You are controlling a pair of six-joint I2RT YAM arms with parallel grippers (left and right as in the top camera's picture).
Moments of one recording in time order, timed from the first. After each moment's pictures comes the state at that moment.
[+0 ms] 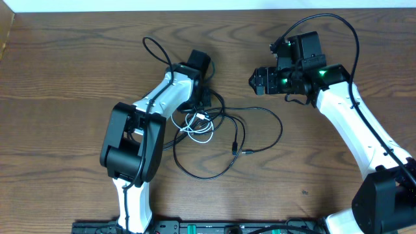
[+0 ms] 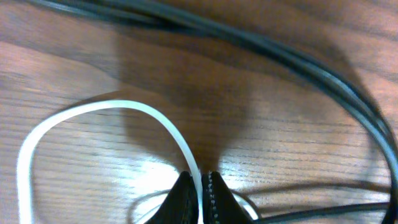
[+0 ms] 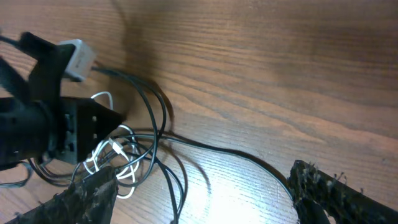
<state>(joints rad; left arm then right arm) -0.36 2.06 1.45 -0.82 0.02 -0.48 0.28 1.67 1.34 -0.66 -0.30 0.25</state>
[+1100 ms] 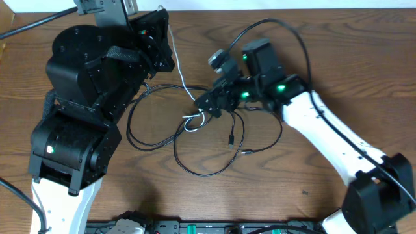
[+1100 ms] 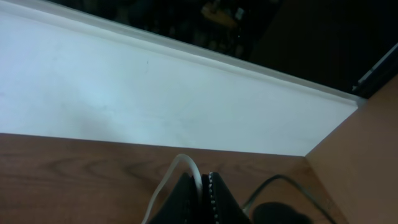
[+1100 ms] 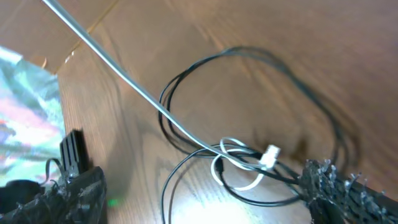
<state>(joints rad) -0.36 1.25 1.77 -0.71 0.01 -0.43 0.54 1.72 1.34 -0.42 -0.67 0.07</state>
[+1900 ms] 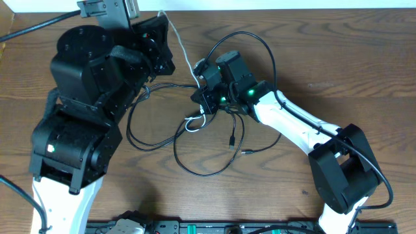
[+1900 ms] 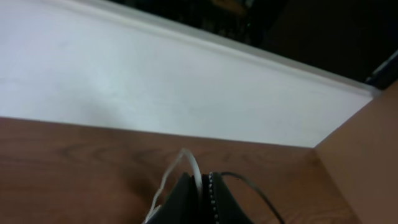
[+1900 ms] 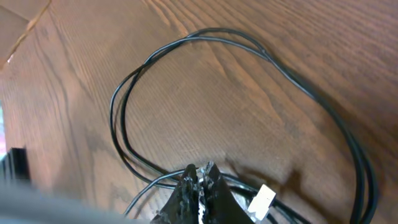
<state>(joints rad) -0.35 1.25 1.77 -0.77 0.00 -0.42 0.61 1.92 1.34 -0.22 -0.52 0.15</state>
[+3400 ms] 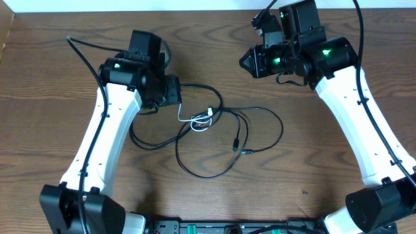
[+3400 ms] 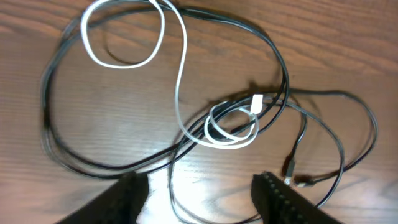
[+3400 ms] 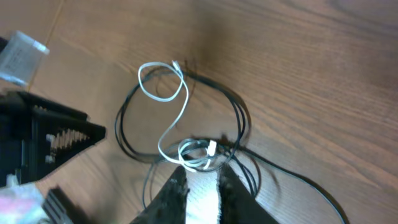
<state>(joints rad) -0.19 1.60 1.47 -1.13 0.15 -0.32 0.36 1.72 1.75 -0.92 -0.43 0.21</state>
